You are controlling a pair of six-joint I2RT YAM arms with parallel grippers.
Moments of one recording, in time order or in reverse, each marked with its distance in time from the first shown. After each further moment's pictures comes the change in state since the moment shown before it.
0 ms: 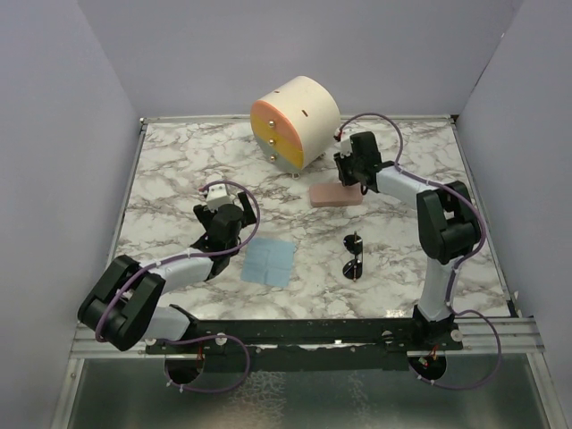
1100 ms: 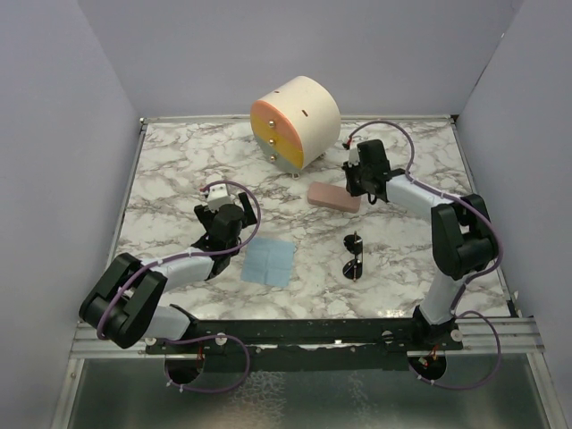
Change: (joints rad) left arm 0.000 0.022 0.002 0.000 0.001 0.000; right arm -0.010 -0.148 -0.137 -0.066 -0.016 0.086
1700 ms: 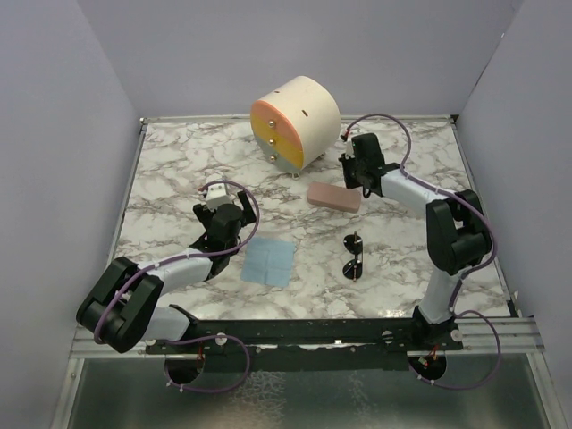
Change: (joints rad) left arm 0.000 -0.030 0.000 0.000 0.000 0.000; right arm 0.031 0.030 0.070 -0.003 0.091 0.050
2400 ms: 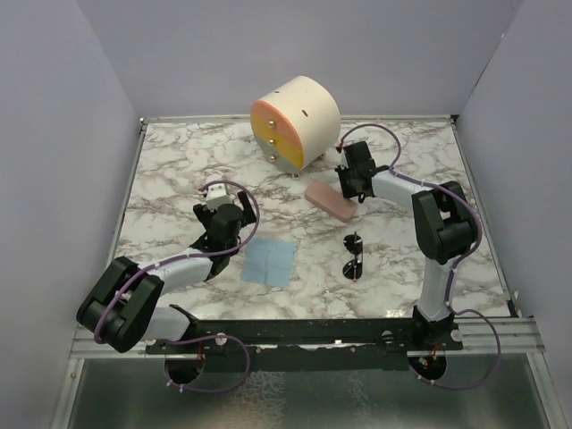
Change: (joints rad) left arm 0.000 0.002 0.000 0.000 0.000 0.000; right arm 0.006 0.141 0.045 -0.052 0.026 0.025
